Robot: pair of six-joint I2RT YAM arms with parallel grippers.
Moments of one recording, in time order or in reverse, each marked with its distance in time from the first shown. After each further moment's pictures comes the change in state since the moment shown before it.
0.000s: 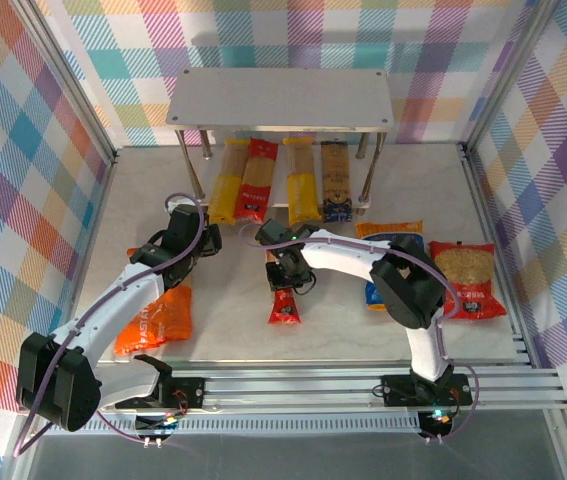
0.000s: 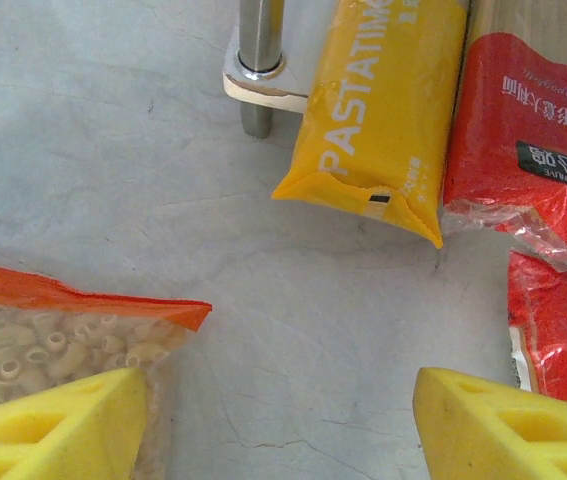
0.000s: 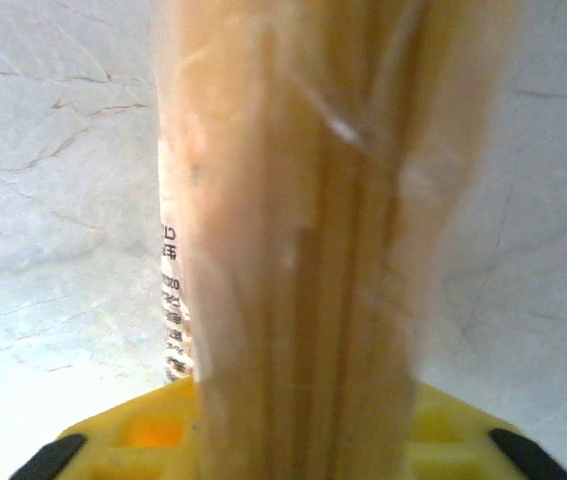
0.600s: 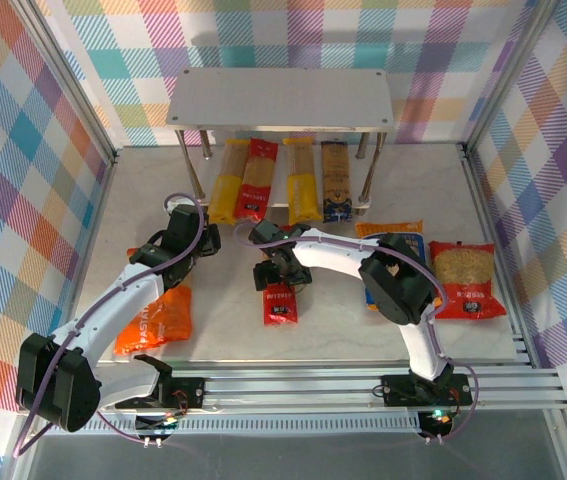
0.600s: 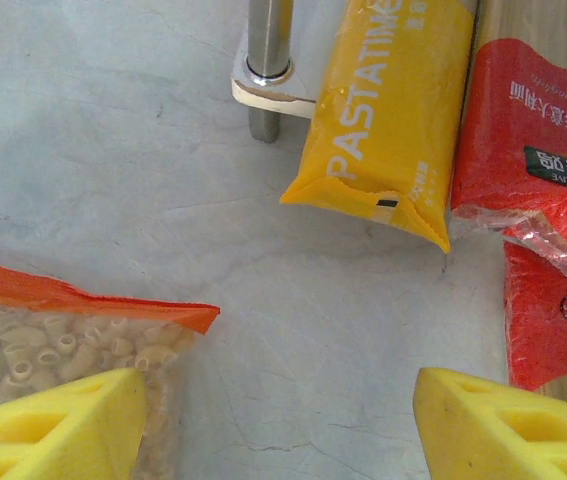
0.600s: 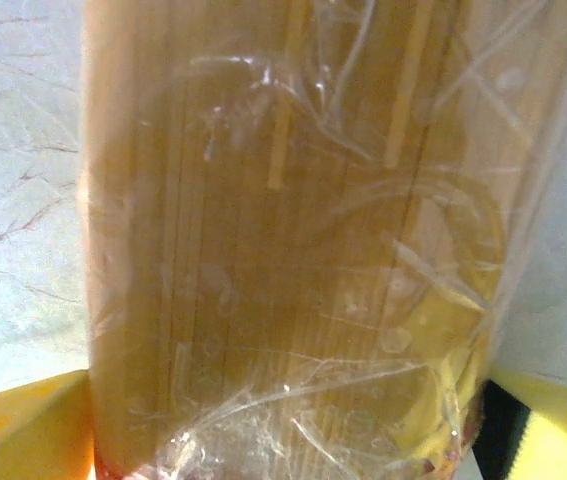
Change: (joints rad) left arm 0.000 -0.003 0.000 0.000 -0.015 0.004; right arm 0.010 0.083 0.076 -0.020 0.067 0.038
